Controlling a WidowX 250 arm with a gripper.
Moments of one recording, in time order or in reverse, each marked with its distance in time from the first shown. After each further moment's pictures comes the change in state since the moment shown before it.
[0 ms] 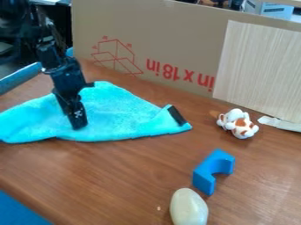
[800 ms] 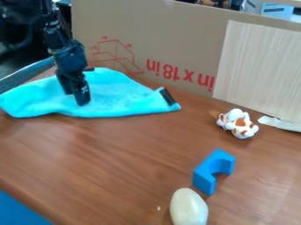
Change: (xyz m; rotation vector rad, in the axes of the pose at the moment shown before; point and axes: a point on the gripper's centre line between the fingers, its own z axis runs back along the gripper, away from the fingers) arm 0.023 0.062 -0.006 0.017 0.001 0.161
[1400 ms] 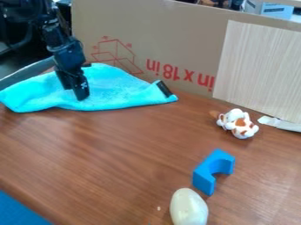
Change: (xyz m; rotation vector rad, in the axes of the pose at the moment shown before) arm -0.004 0.007 -0.003 -0.006 0.024 0.010
